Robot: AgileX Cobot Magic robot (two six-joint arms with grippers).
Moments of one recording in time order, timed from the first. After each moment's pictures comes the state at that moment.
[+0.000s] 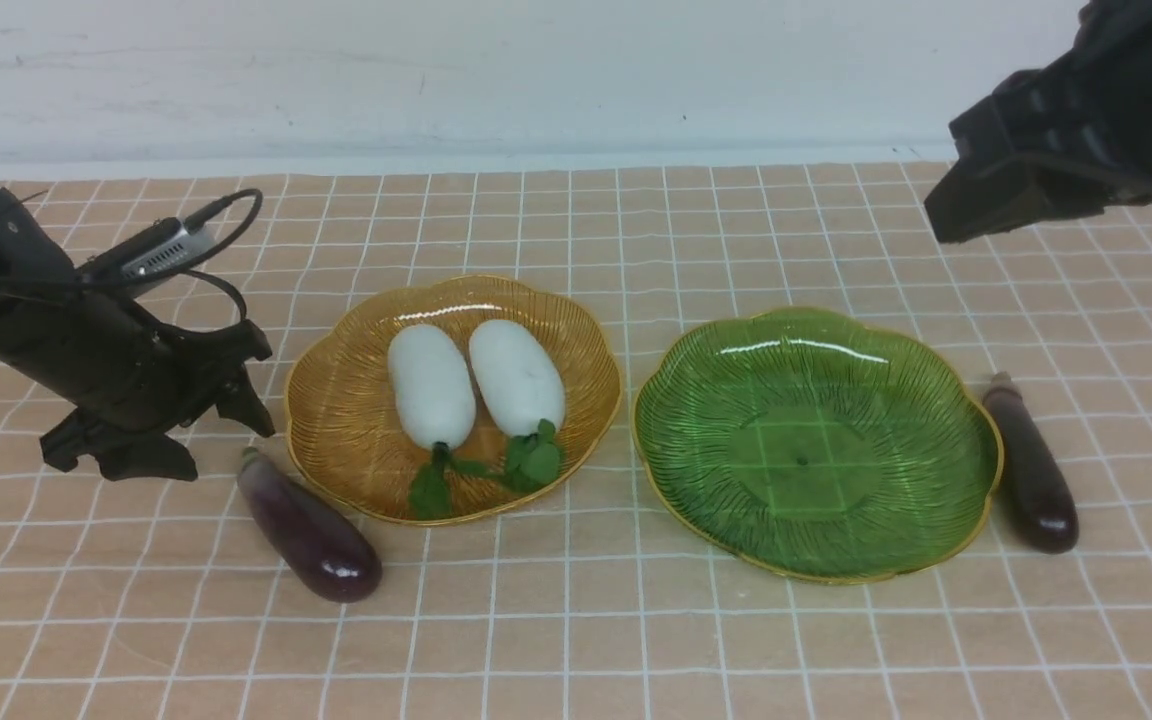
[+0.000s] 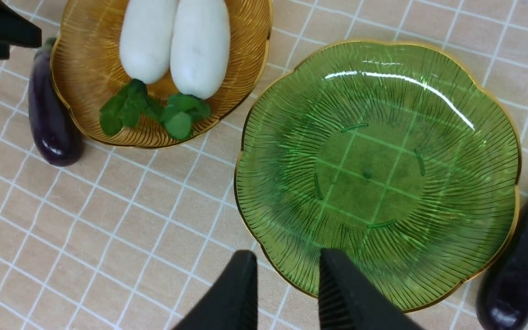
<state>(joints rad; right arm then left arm) 0.33 1.43 -1.55 0.24 1.27 -0.06 0.11 1.87 -1.24 -0.42 0.72 -0.12</state>
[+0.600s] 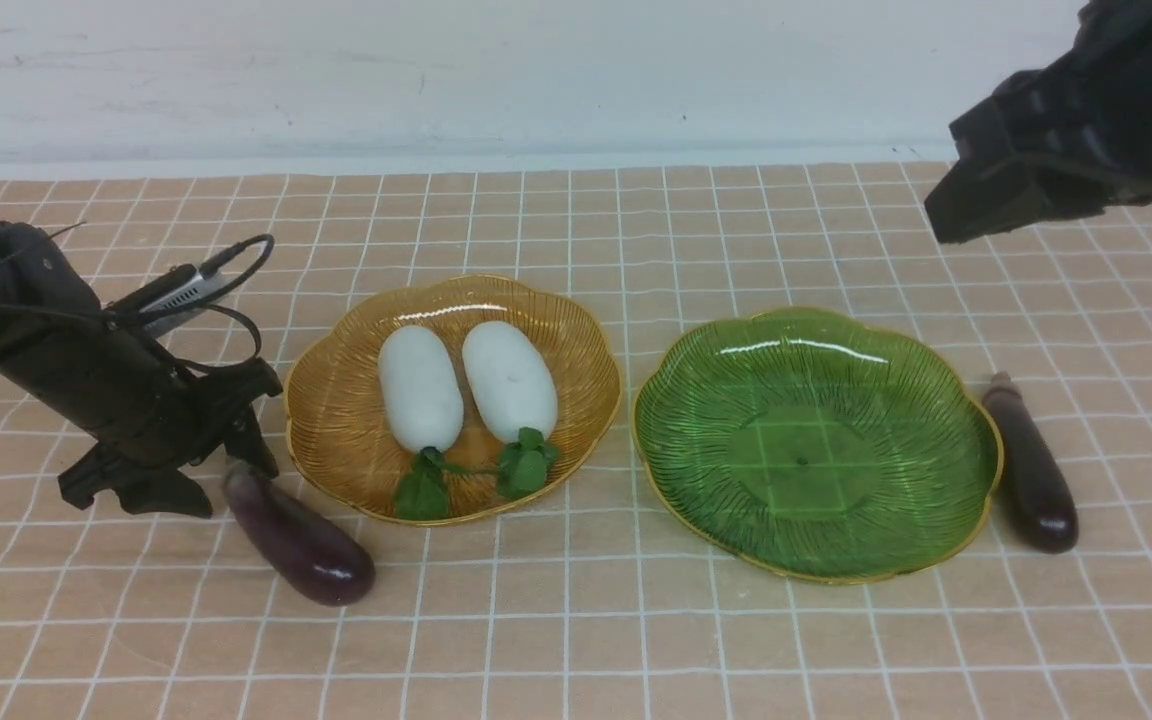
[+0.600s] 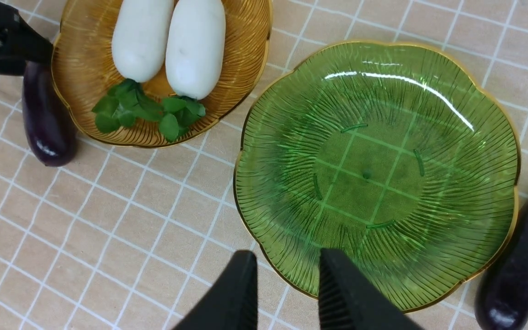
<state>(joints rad) 0.33 1.43 -1.55 0.24 1.27 -0.06 0.11 1.95 -1.24 -0.40 0.72 -0.15</state>
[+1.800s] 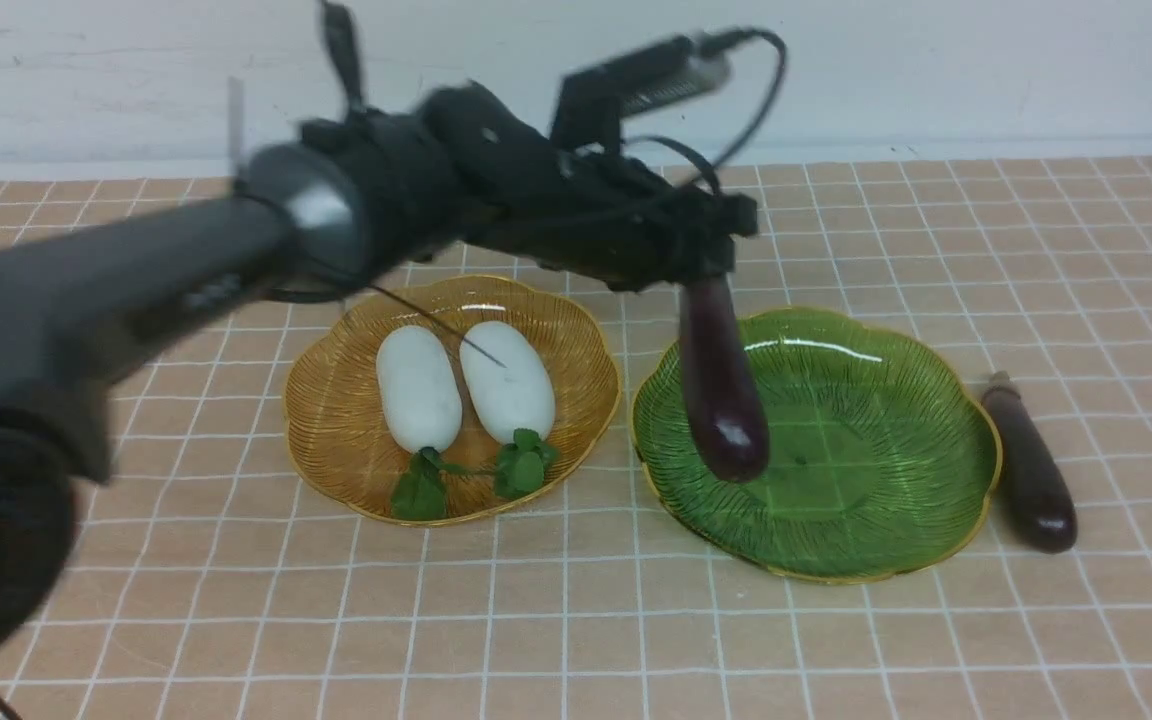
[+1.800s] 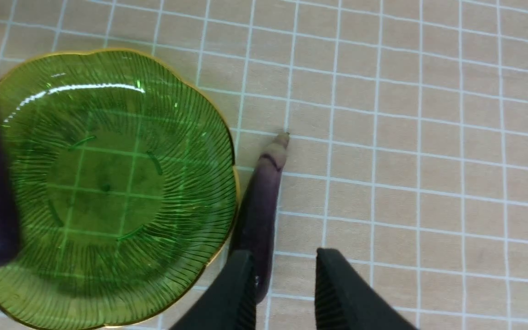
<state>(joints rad) 0.18 1.43 -1.55 -0.12 1.27 0.06 -0.50 2.14 -1.75 -0.80 0.45 0.28</state>
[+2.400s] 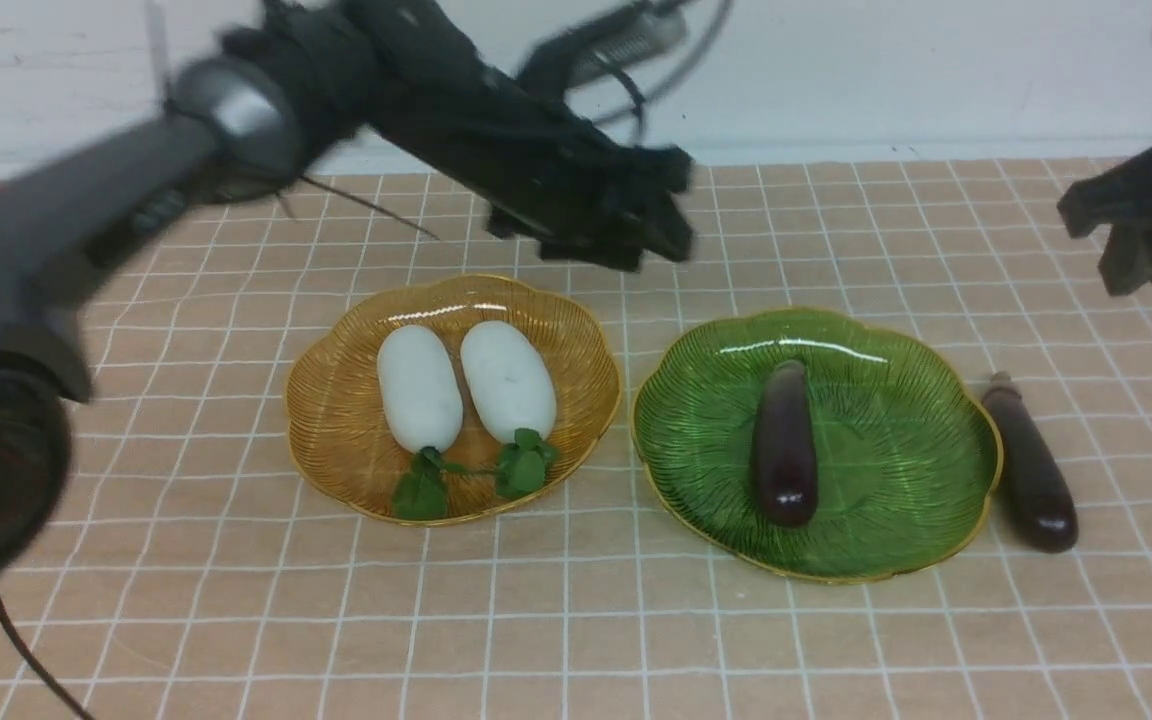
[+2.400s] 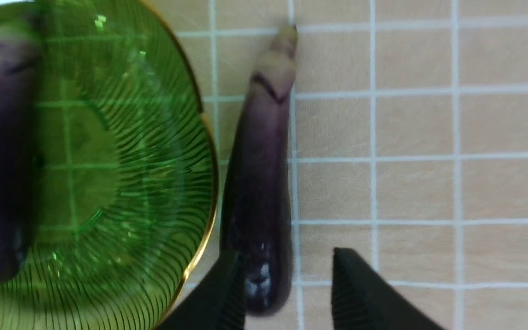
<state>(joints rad) -0.06 1.86 -1.55 0.16 1.21 -0.01 -0.21 1.99 -1.99 -0.54 1.21 0.20</state>
